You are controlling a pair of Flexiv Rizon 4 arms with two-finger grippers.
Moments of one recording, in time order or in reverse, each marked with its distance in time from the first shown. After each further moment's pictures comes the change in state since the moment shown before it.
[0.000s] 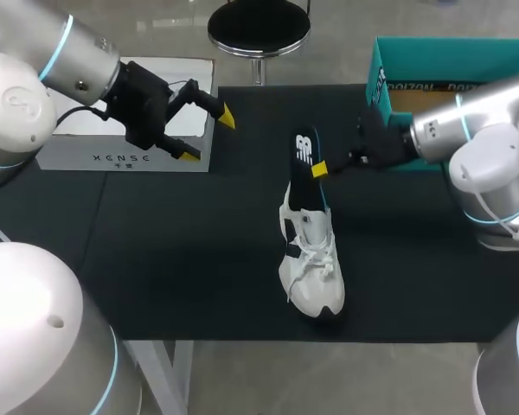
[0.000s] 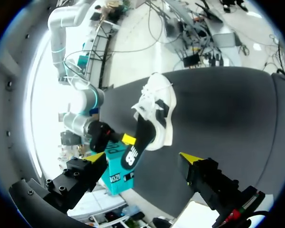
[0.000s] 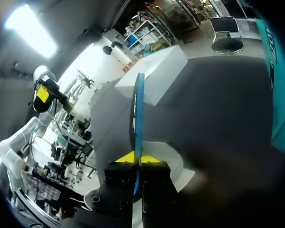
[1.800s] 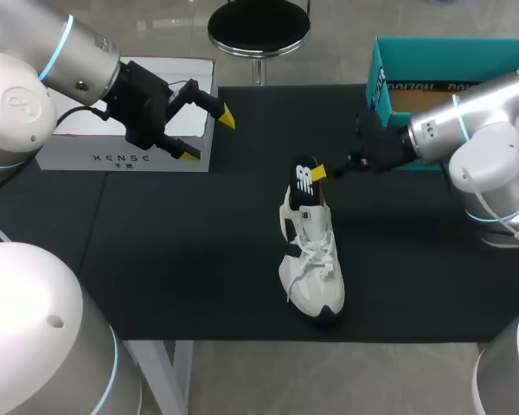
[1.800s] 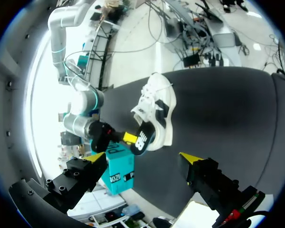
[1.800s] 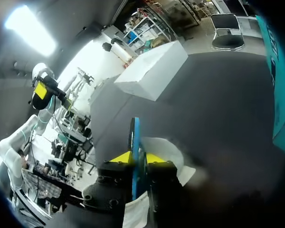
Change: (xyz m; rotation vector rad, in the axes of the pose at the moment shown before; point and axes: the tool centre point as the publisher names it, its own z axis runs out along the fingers) left arm 0.000 0.000 0.000 0.000 0.000 0.000; right arm -0.002 -0.005 0.003 0.036 0.001 -0.001
